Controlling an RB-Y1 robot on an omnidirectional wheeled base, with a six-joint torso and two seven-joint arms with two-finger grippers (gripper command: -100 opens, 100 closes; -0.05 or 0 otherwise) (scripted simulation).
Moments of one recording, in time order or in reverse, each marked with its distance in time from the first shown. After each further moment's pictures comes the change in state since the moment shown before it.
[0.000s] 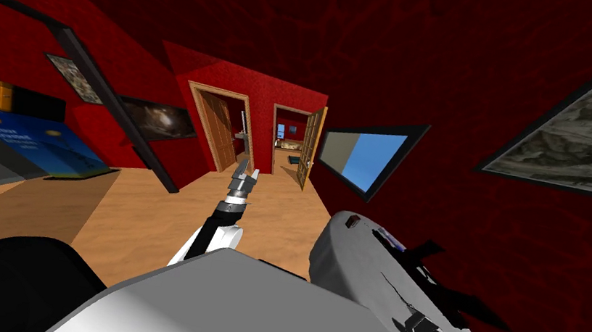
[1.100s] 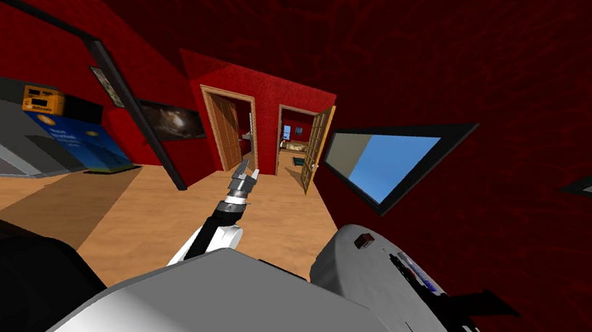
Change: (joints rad) left arm 0.000 0.000 0.000 0.000 0.000 0.000 0.000; right arm -0.004 -0.051 0.212 0.158 0.085 -0.010 -0.022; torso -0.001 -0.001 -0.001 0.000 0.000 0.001
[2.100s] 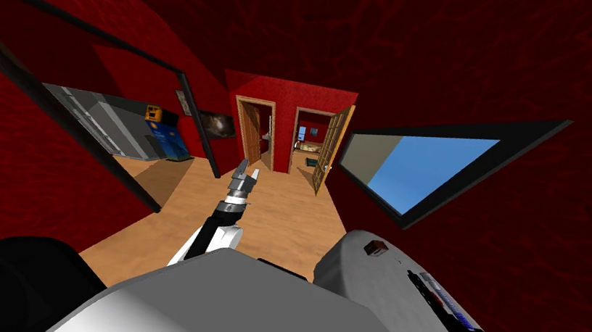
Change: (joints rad) left arm 0.000 0.000 0.000 0.000 0.000 0.000 0.000; right arm -0.011 0.094 0.028 0.116 -0.013 0.019 -0.124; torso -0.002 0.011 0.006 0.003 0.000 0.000
